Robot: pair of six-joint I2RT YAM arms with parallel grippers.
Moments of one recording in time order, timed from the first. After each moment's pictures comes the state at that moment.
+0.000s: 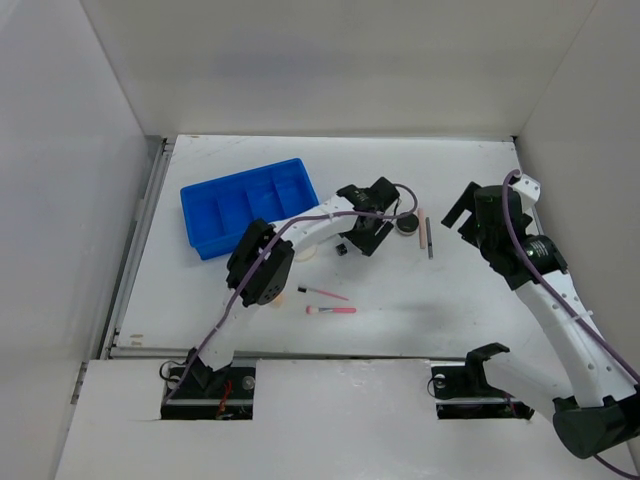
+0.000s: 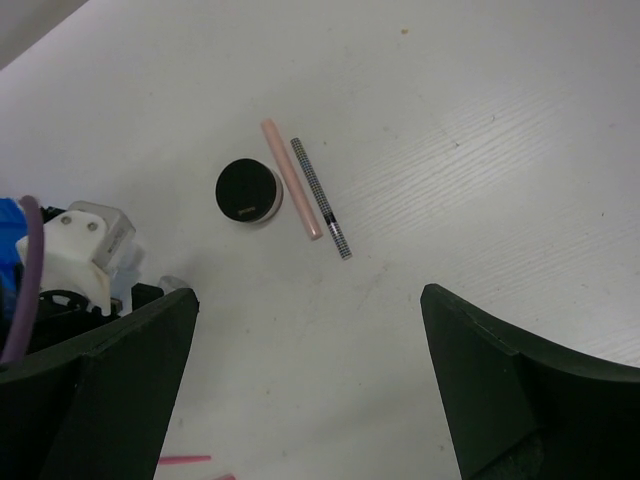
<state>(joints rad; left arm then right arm) -0.86 2.23 1.92 -0.88 -0.18 -0.10 0.31 0.96 1.08 -0.78 0.49 0.71</state>
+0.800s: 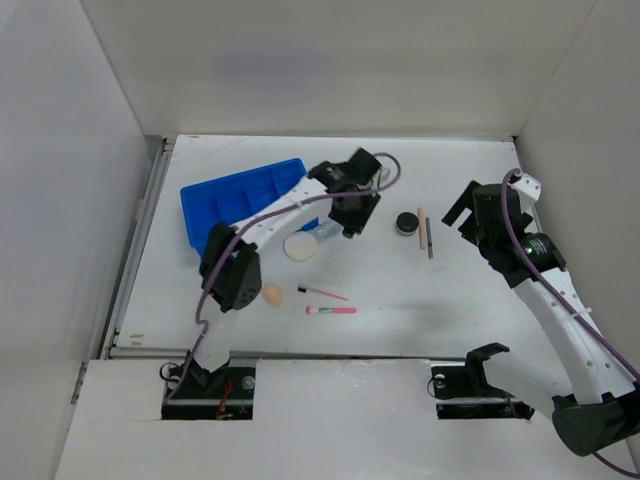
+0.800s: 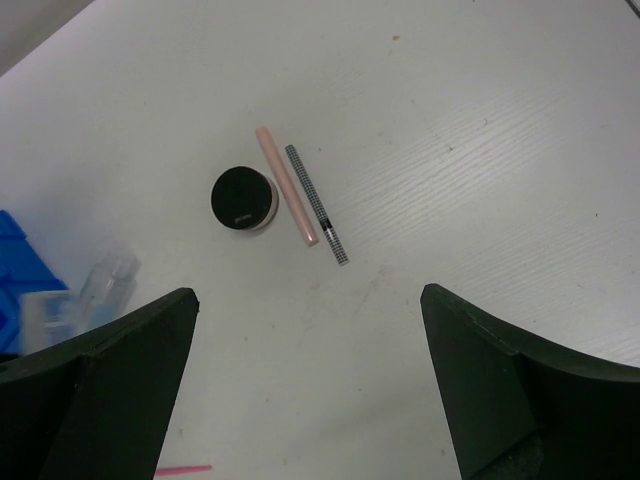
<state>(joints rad) -0.80 2.09 1.94 -0.97 -0.04 -0.15 0.31 0.98 1.09 -0.78 0.51 0.72</state>
